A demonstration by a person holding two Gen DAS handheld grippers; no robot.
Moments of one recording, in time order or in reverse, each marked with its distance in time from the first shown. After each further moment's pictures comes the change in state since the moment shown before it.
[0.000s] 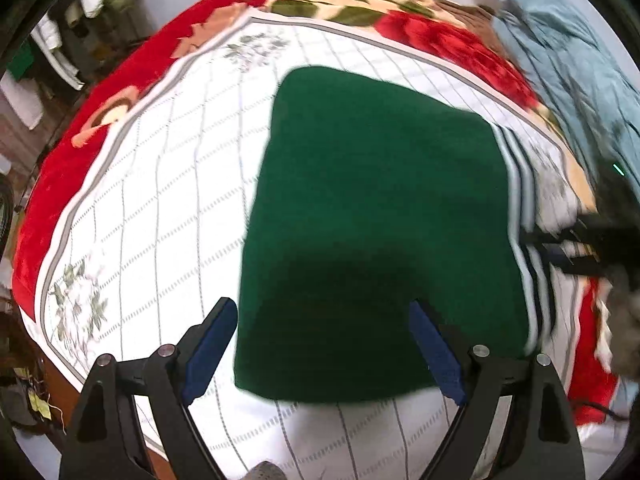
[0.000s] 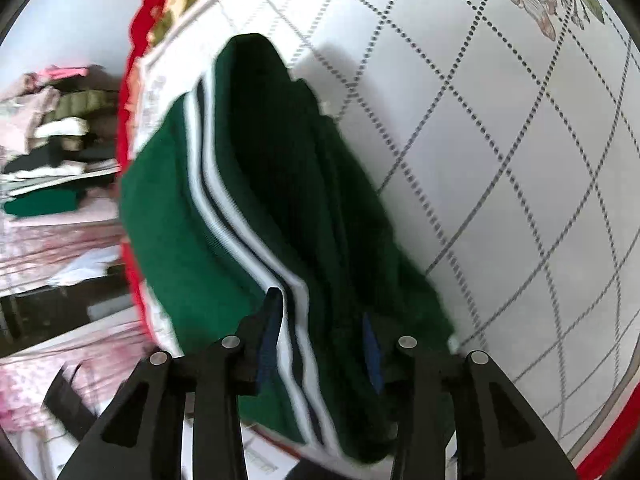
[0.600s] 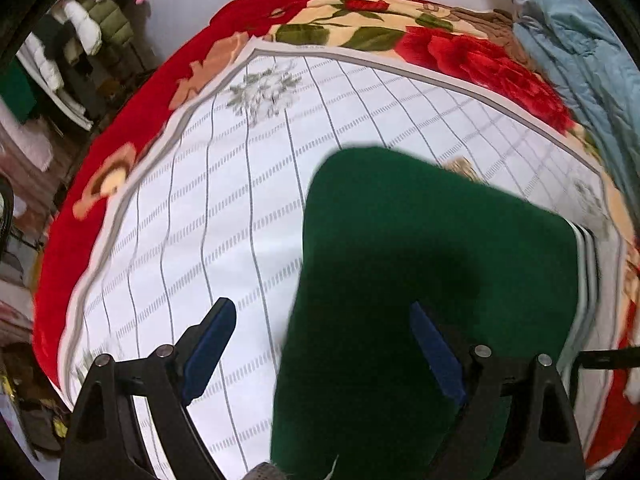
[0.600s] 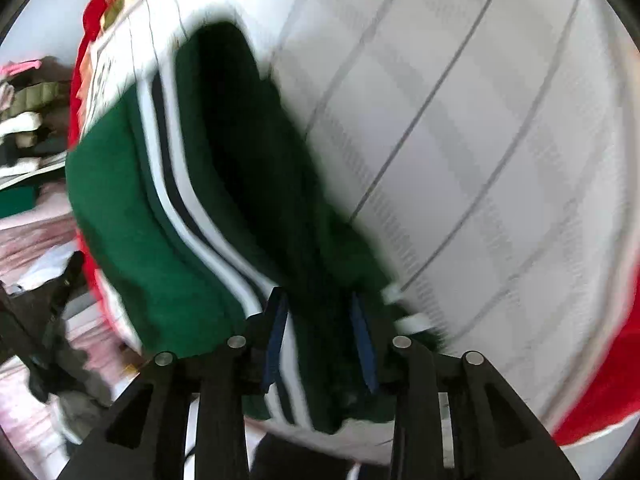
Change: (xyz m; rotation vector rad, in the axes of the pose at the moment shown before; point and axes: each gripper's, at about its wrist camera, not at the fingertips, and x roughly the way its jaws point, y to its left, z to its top) left arm 0.042 -0.004 0.089 0.088 -0.075 0.116; right arm -0.029 -0.014 -0.024 0.035 0.002 -0.288
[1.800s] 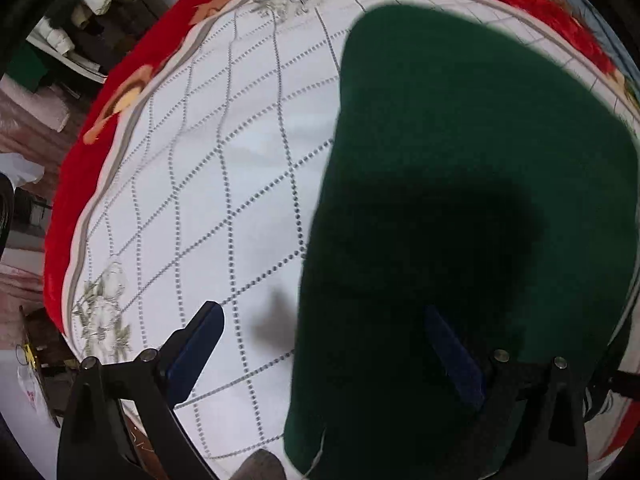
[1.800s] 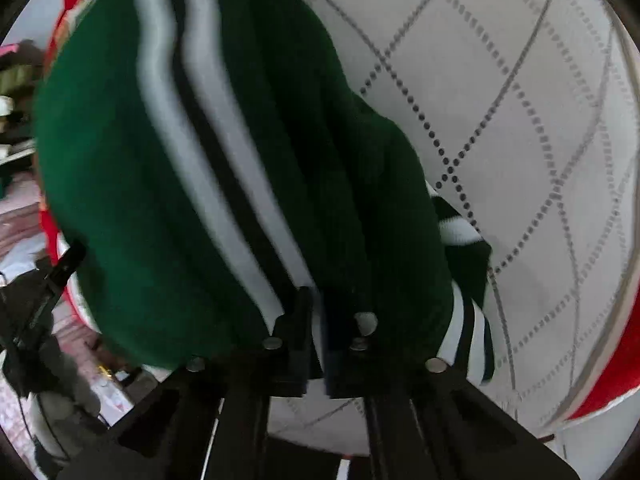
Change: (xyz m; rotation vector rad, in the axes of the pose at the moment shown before) left arm 0.046 0.011 -0.075 -0.013 0.204 0.106; right arm 0.051 -0.017 -0.066 0.040 0.132 -0.064
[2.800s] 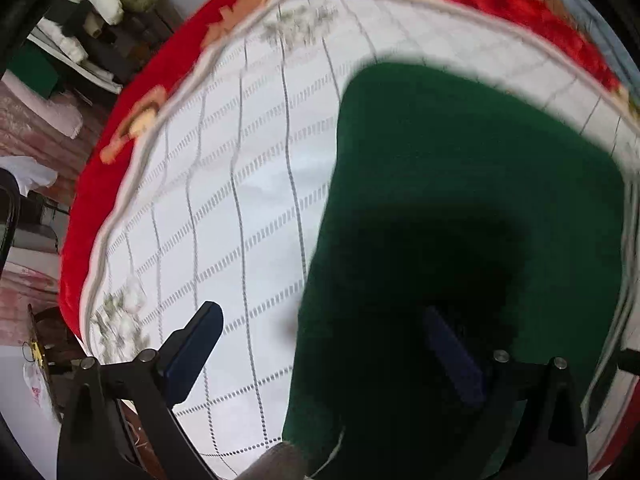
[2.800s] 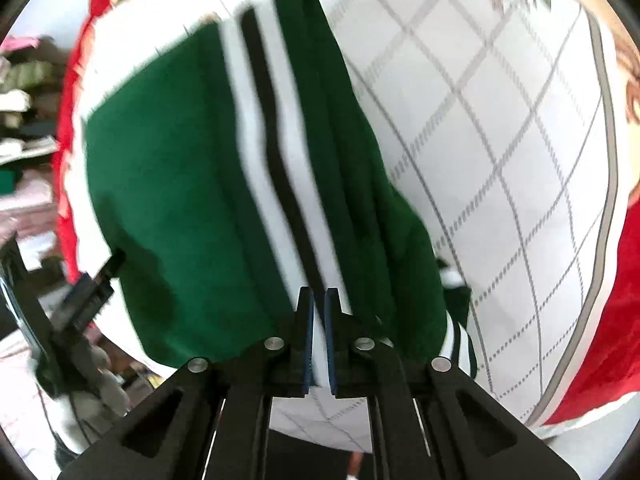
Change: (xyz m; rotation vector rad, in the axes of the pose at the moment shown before) left arm -0.041 -0.009 0.024 -0.024 -0.055 0.039; right arm -0.074 0.048 0.019 -0.059 -0.121 0.027
